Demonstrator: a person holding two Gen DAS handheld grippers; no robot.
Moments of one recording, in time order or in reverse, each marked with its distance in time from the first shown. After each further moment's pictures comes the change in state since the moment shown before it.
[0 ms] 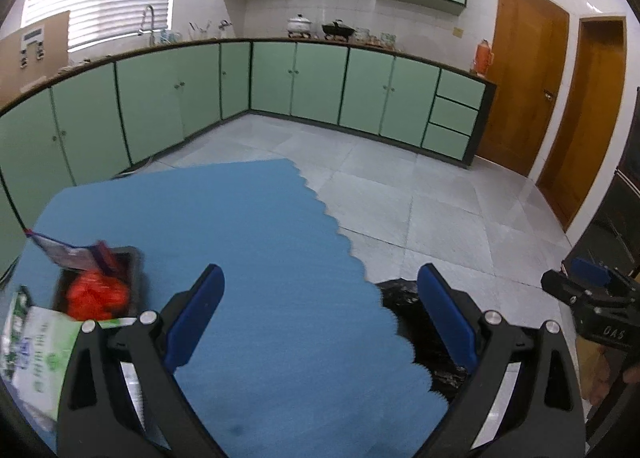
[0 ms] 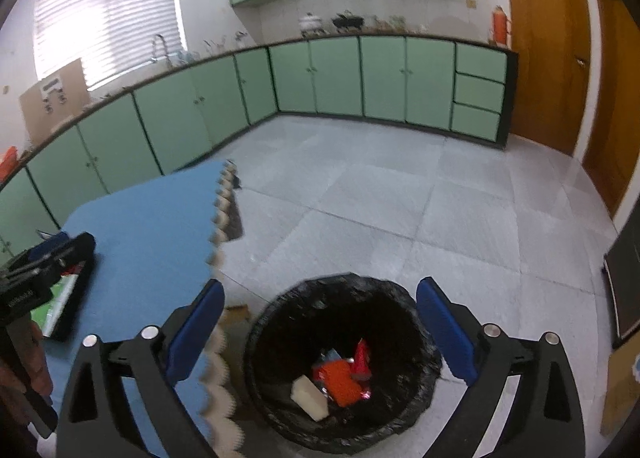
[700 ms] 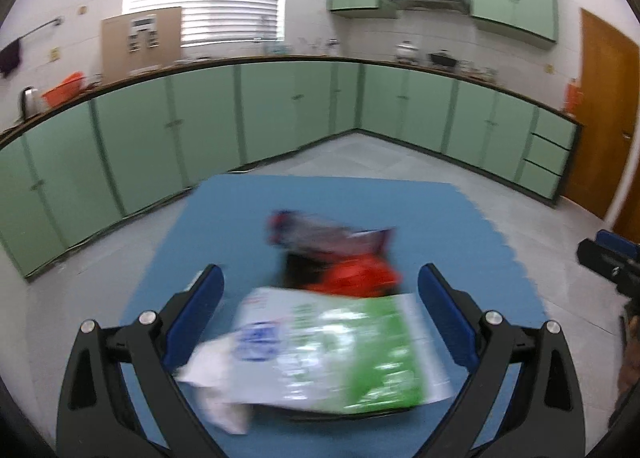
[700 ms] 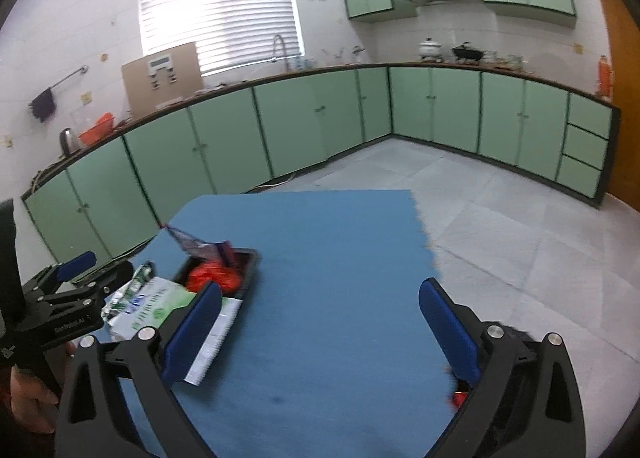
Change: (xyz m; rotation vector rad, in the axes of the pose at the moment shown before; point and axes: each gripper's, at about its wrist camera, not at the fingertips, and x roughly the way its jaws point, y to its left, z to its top) left arm -0.109 0.187 -0.026 -0.137 -0.073 0.344; right arm 0.000 0.213 0.013 -0.188 -0.050 0.332
